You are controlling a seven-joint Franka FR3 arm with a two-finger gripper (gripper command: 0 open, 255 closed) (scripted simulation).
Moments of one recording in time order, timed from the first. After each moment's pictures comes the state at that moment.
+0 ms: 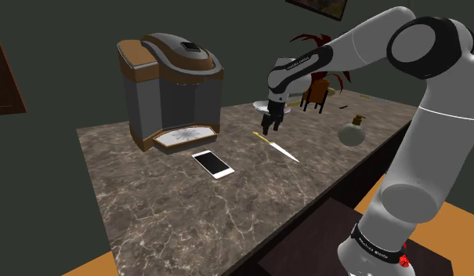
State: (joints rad) arm -0.08 0.06 -0.27 -2.12 0.05 2.16 -0.33
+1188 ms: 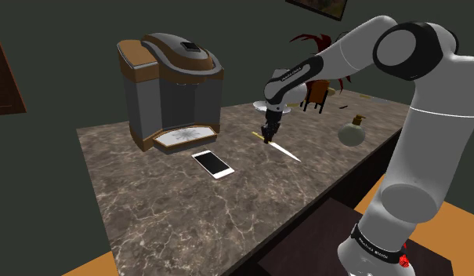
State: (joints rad) arm -0.08 0.13 -0.27 -2.15 0.08 2.27 -0.36
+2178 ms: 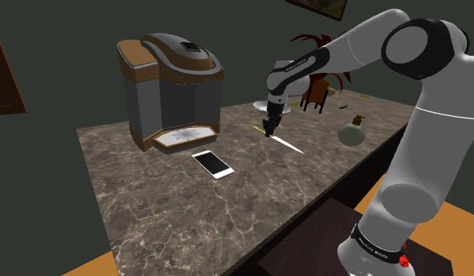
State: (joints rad) arm -0.08 0.08 -0.27 -2.11 0.06 2.18 -0.35
